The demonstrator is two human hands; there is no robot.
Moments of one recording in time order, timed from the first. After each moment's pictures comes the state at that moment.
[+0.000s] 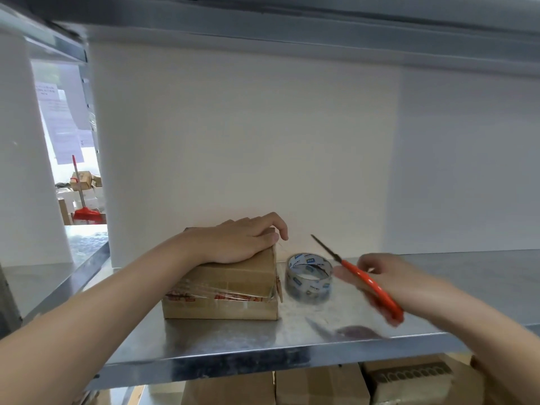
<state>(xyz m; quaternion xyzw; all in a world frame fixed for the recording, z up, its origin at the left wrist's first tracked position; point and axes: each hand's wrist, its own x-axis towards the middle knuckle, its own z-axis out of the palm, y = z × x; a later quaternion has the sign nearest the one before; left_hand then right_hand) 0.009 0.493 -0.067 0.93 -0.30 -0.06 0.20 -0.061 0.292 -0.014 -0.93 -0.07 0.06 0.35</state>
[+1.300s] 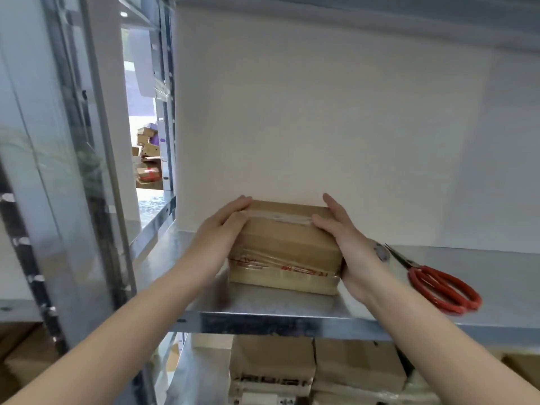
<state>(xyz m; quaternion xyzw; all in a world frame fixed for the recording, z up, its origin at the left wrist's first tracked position) -0.066 0.578 -0.115 0.74 -0.04 0.12 0.66 -0.049 0.377 -0.108 -0.72 -0.03 0.00 0.70</state>
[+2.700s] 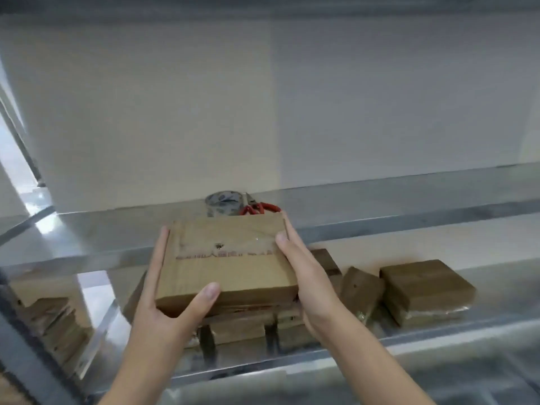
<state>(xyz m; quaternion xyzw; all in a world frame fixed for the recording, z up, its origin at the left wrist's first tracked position) -0.268 0.327 -0.179 0.71 -0.07 0.21 0.67 -0.212 0.142 -0.182 -0.63 -0.11 0.01 0.77</state>
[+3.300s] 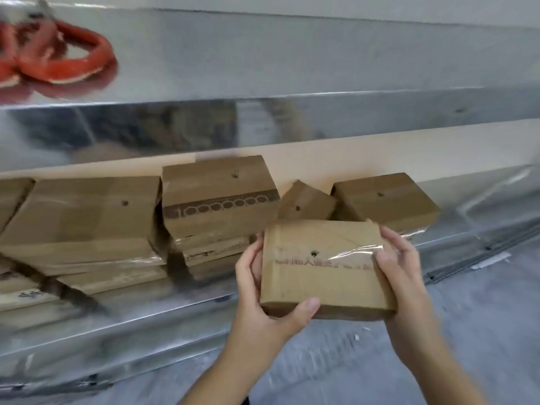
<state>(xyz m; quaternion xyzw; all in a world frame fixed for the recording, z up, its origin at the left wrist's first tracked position) -0.167 0.104 -0.401 0.64 -0.06 -0.10 0.76 -0.188 -0.085 -0.367 -0.65 0.21 -0.12 0.72</state>
